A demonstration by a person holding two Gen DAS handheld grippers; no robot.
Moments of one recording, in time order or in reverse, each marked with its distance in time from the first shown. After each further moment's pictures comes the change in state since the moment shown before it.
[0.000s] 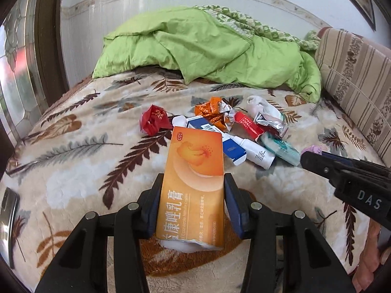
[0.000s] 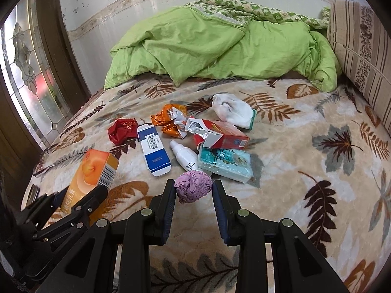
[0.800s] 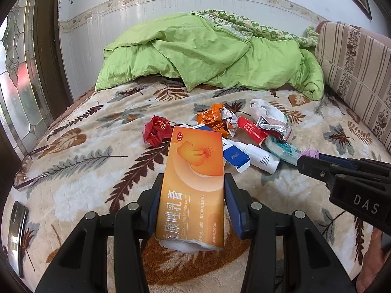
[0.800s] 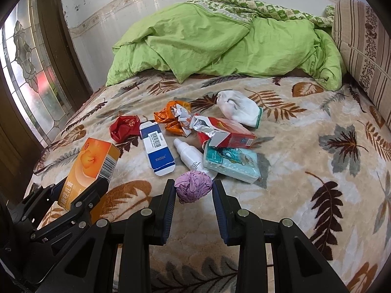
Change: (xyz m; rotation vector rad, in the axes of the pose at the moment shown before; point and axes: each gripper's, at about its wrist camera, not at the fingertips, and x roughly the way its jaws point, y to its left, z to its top) left arm -0.001 -0.009 0.004 0.052 -0.035 0.054; right arm 0.008 0.001 0.001 0.002 0.016 0.018
